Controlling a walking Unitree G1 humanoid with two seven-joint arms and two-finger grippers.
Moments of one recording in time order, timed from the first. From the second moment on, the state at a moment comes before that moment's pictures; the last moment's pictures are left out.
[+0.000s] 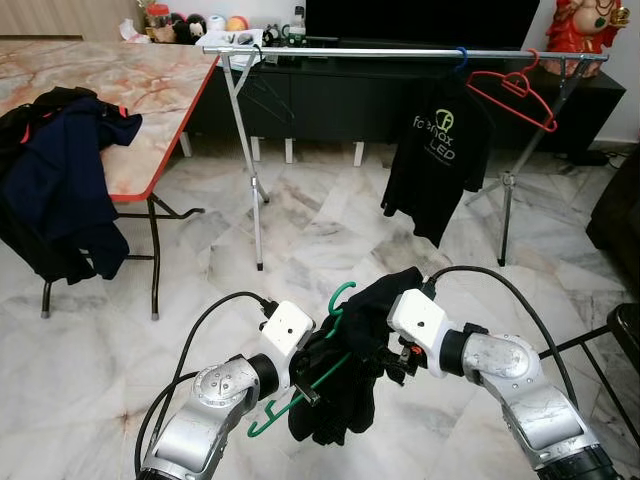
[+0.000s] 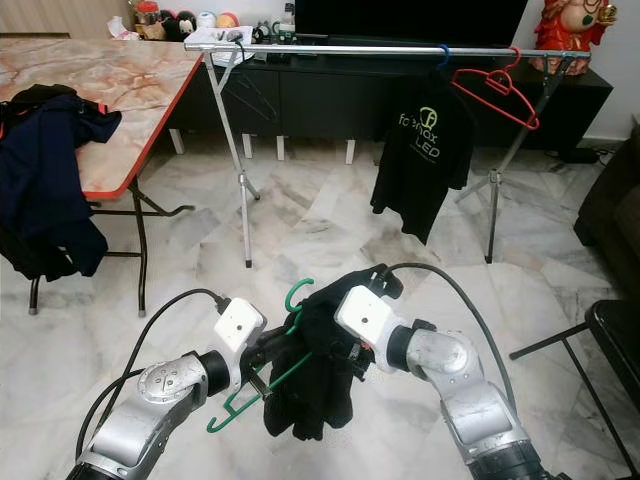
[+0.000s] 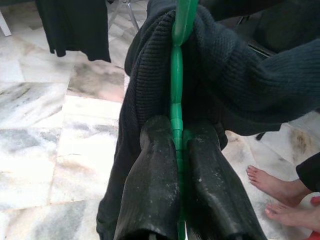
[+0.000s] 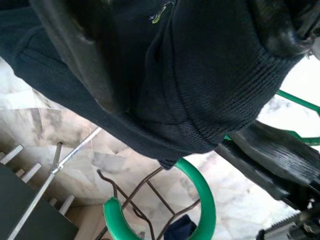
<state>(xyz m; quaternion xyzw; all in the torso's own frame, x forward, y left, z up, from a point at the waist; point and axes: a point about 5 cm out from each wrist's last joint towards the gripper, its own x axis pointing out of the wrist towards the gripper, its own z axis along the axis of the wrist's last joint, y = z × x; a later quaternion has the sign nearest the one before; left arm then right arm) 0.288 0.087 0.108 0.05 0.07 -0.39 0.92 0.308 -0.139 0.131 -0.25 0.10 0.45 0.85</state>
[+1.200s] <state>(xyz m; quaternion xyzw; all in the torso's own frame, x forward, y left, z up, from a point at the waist) 0.283 0.088 0.103 0.05 0.10 -0.41 0.91 0.293 -0.157 0.119 -0.25 0.18 0.49 0.82</state>
